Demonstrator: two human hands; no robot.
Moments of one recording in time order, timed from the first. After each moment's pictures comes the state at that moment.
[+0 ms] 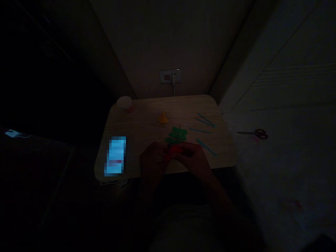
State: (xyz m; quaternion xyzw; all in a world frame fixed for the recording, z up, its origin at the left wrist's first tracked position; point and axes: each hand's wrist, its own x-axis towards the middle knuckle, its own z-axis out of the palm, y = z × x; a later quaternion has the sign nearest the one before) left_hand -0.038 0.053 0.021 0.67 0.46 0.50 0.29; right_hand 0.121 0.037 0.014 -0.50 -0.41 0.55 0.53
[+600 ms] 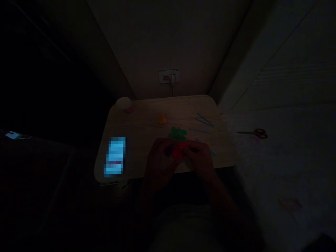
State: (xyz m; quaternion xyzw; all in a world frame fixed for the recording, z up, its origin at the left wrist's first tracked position) left_hand -0.031 0.047 0.019 0.71 0.40 0.46 0.36; right_hand 0.134 0.042 0.020 -0.50 -0.40 0.51 0.57
